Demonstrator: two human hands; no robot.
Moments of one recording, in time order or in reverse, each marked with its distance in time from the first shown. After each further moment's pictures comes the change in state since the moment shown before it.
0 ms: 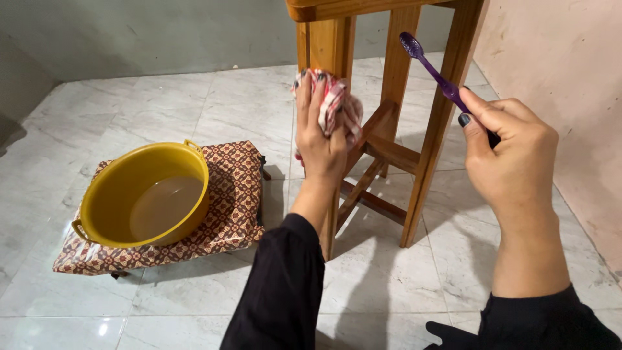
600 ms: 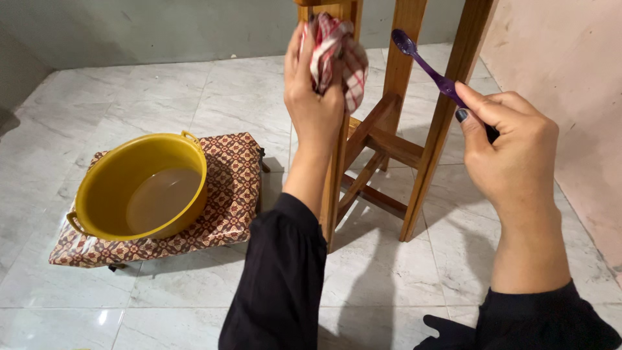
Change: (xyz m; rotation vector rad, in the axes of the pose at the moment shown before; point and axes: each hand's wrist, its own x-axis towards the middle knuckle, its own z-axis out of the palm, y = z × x) left_hand 0.047 -0.002 0.008 -0.023 0.060 -0.044; right_hand 0.011 -0.030 0.001 0.014 -0.038 0.052
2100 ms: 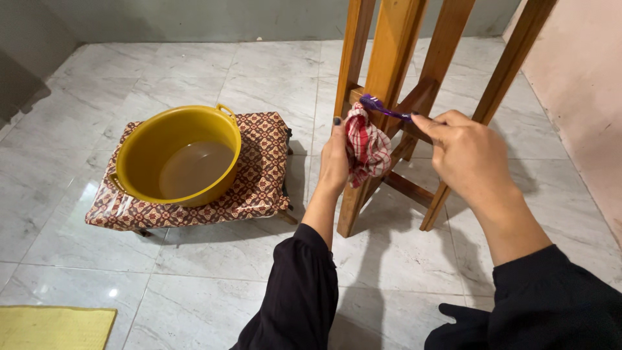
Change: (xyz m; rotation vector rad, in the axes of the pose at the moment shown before) left_hand -0.113 -0.041 -0.081 -0.372 -0.343 -1.016; right_hand -0.040 0.010 0.075 -0.323 -0.315 -0.284
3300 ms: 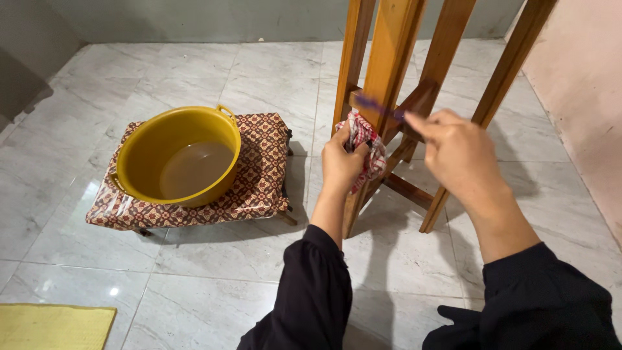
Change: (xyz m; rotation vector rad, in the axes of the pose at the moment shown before) left_hand 0.003 -0.008 0.018 0.311 0.149 0.341; right_hand 0.009 0.003 0.009 0.075 -0.054 0.003
